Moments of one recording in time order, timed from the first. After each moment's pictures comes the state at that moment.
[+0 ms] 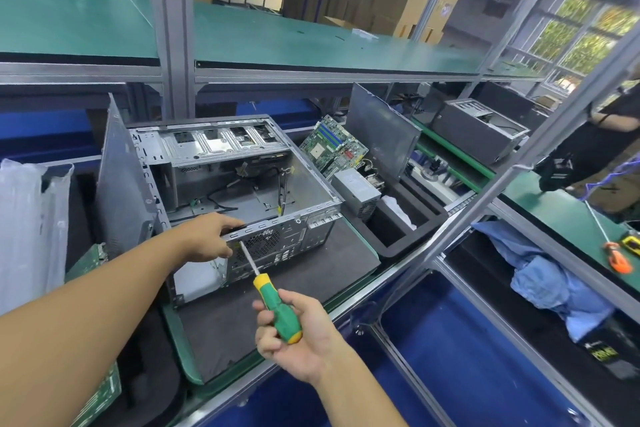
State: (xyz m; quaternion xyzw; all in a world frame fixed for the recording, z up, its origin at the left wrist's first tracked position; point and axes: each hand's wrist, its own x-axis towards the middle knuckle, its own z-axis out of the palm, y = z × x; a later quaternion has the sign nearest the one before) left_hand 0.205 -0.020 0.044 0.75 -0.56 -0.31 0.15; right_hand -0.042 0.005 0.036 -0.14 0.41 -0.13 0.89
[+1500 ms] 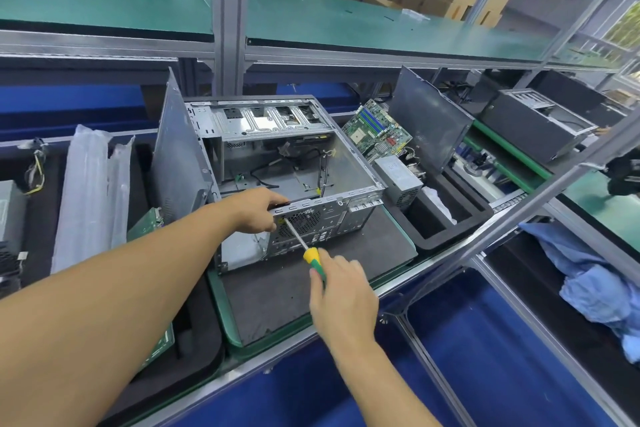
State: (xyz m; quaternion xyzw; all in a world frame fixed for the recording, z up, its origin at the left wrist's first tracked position) left_hand 0.200 -0.016 0.051 0.76 -0.57 -0.30 0.13; right_hand -0.038 0.013 0.034 -0.86 0.47 -0.16 0.09
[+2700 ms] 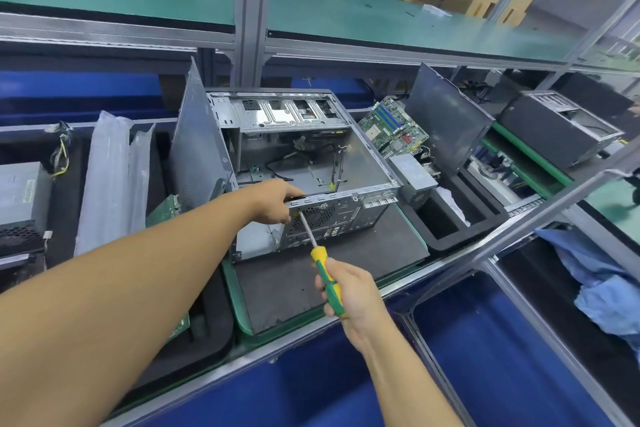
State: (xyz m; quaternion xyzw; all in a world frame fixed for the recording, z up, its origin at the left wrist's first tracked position) left_hand 0.197 -0.011 0.060 0.75 -0.58 -0.30 0.12; right_hand -0.035 0.006 0.034 -0.55 0.50 -0.19 0.64
